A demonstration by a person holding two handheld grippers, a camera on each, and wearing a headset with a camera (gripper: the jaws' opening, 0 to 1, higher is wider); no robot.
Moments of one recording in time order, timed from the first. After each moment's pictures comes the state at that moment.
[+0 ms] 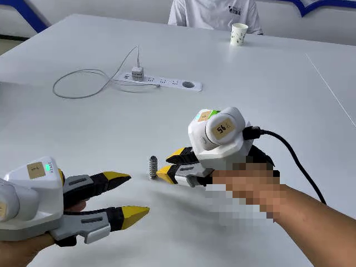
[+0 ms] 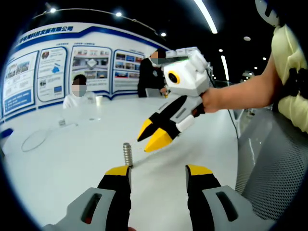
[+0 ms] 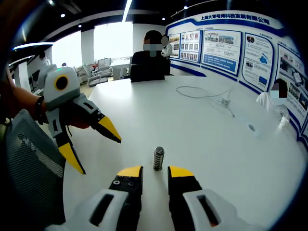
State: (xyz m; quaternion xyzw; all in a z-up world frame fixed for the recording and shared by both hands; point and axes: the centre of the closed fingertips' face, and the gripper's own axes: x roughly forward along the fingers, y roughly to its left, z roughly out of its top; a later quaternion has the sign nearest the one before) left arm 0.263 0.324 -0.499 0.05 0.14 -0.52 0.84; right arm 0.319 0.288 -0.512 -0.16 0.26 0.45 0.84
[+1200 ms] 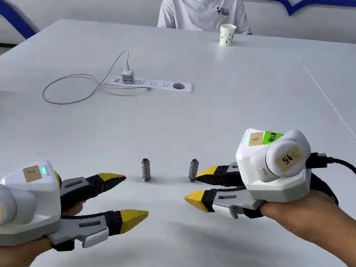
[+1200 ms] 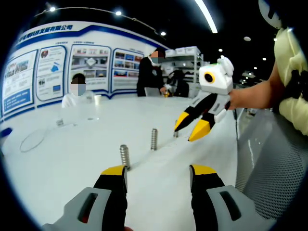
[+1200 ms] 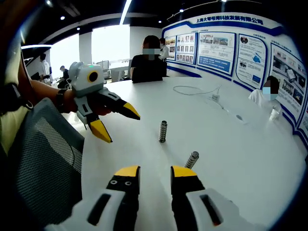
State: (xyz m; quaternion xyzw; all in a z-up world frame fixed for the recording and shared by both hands) left arm 0.264 0.318 -0.498 0.05 0.15 -0.52 0.84; right arm 0.260 0.225 -0.499 -0.15 0.26 0.44 0.85
